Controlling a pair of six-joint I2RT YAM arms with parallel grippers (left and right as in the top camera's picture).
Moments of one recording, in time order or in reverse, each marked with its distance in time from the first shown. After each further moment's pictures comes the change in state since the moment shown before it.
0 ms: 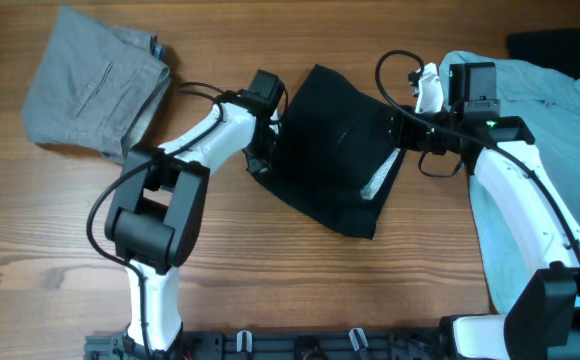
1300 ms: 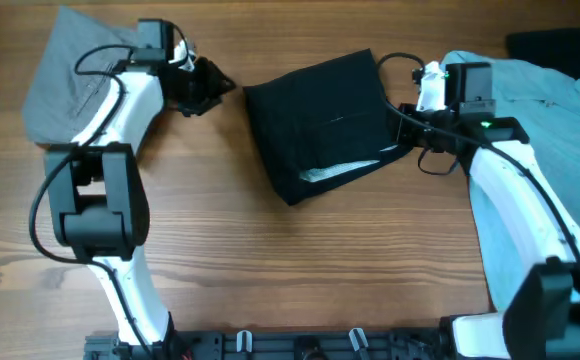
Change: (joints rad) left arm 0.387 -0.002 0.155 0.140 0.221 0.097; right arm 0.018 0.040 -0.013 0.066 0.175 0.001
